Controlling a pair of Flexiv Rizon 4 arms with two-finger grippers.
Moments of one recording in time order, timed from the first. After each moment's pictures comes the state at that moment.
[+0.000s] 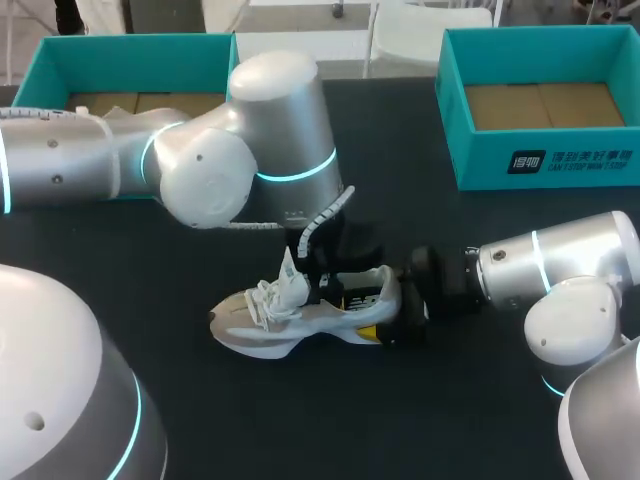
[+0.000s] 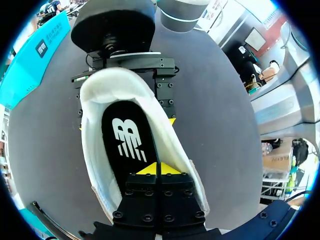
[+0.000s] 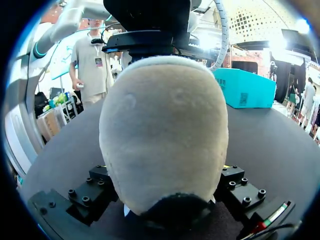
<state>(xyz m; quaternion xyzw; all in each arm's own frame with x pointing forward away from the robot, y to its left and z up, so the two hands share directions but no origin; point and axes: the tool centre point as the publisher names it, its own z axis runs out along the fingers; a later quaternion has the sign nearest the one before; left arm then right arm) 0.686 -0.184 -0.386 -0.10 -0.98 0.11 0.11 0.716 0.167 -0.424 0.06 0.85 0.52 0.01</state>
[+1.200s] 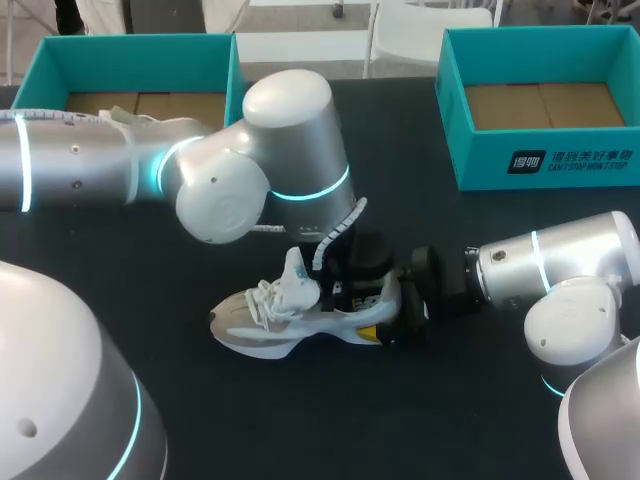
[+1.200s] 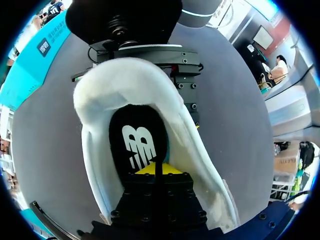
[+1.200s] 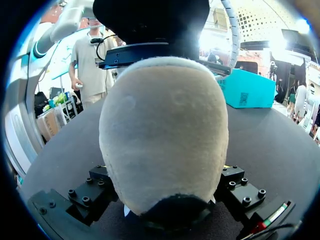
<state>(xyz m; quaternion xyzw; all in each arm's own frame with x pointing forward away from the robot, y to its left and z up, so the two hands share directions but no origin) 0.699 -0.200 -0.408 -0.09 -0.99 0.10 0.07 0.716 0.167 -0.425 0.06 0.85 0.52 0.01</state>
